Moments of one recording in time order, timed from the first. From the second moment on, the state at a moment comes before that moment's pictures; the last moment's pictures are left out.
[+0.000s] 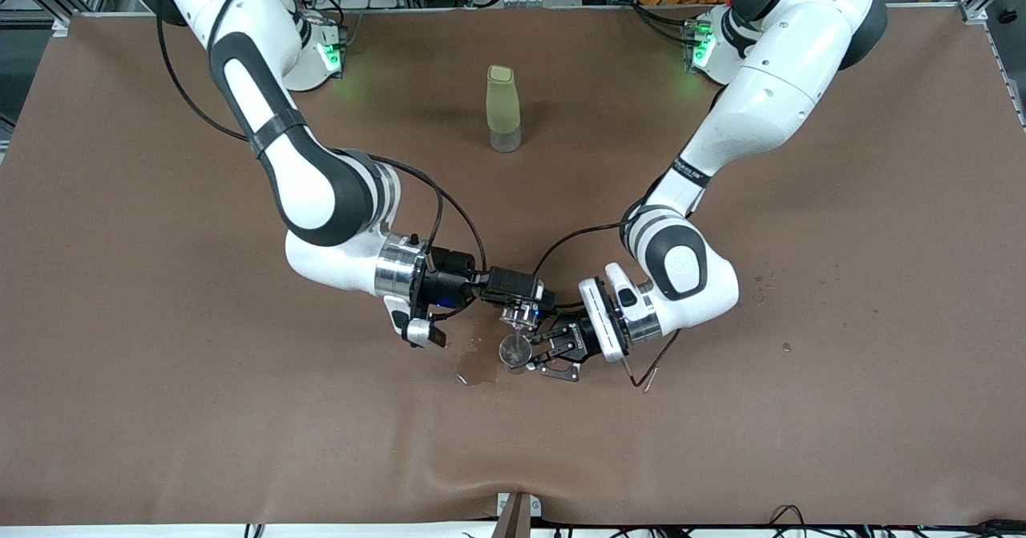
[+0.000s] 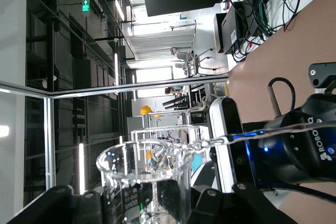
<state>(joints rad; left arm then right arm) -0.28 0.93 -0.31 -1.24 -1.70 2.43 2.24 0.38 0.72 0.24 -1.26 1.81 2.34 -0.48</state>
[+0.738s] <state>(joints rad) -0.28 0.93 -0.31 -1.24 -1.70 2.43 2.24 0.37 0.72 0.24 -1.24 1.81 2.34 -0.29</state>
